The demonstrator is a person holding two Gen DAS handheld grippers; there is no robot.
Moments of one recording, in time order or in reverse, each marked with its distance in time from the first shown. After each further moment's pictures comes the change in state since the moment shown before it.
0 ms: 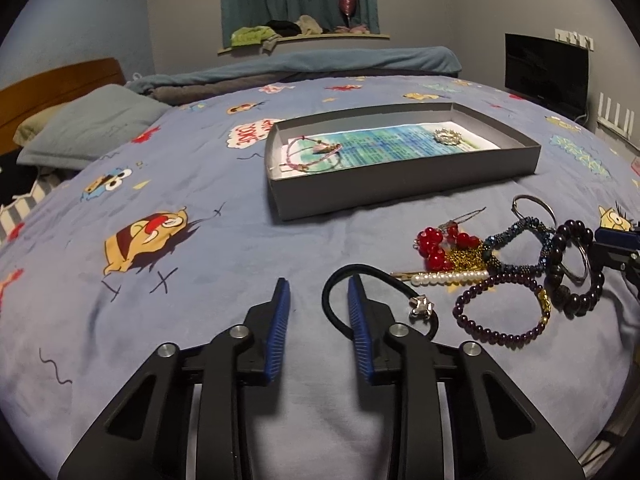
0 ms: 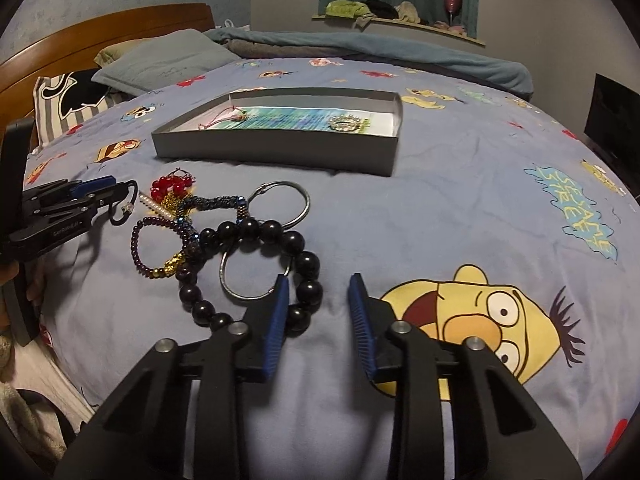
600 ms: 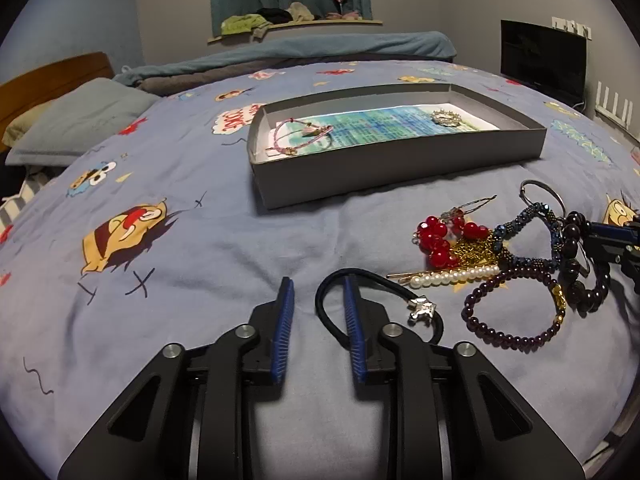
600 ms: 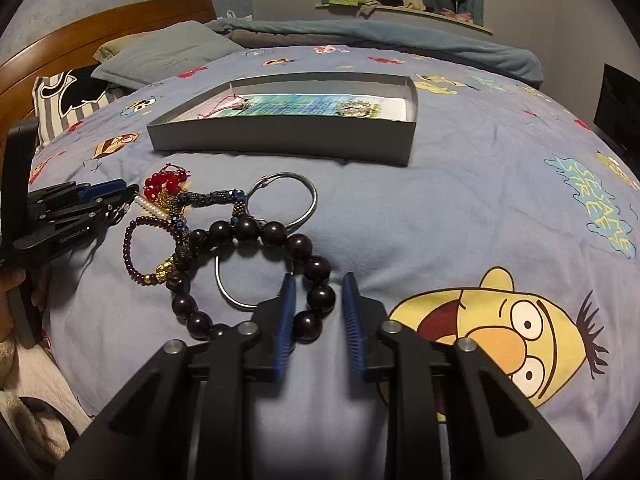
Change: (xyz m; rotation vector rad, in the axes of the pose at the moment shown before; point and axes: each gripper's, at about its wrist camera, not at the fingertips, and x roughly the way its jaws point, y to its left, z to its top) left arm 0.021 -0.002 0.001 0.020 0.049 -0.025; right arm 0.018 0.000 0.004 0.010 0.037 0.026
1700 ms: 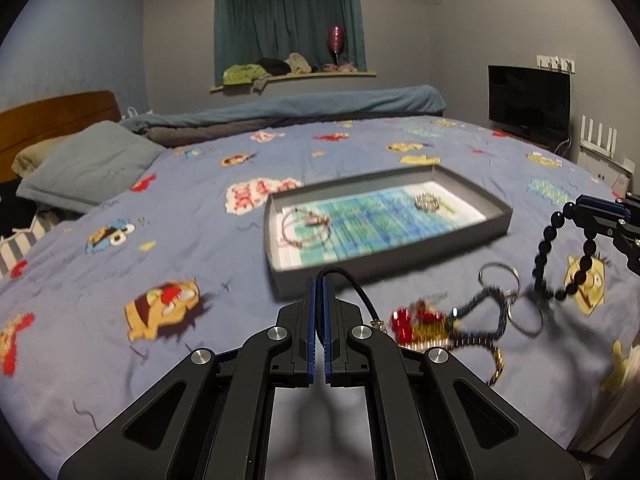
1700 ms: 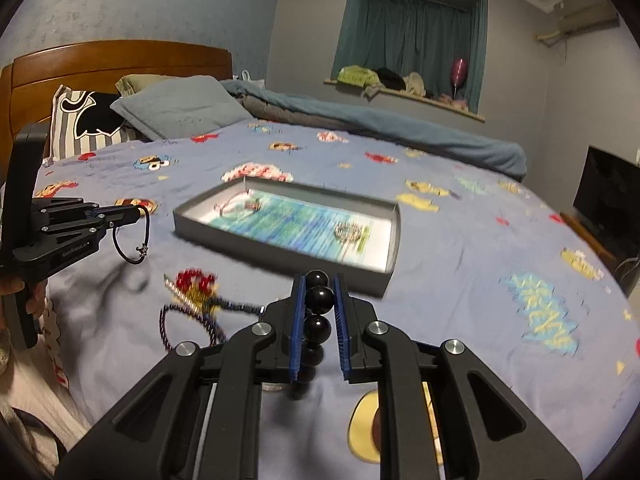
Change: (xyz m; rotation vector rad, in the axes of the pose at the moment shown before) left arm -0.064 0.007 0.041 -0.008 -0.194 -0.014; right arm -0.074 0.026 0.056 -0.147 -0.293 -0.103
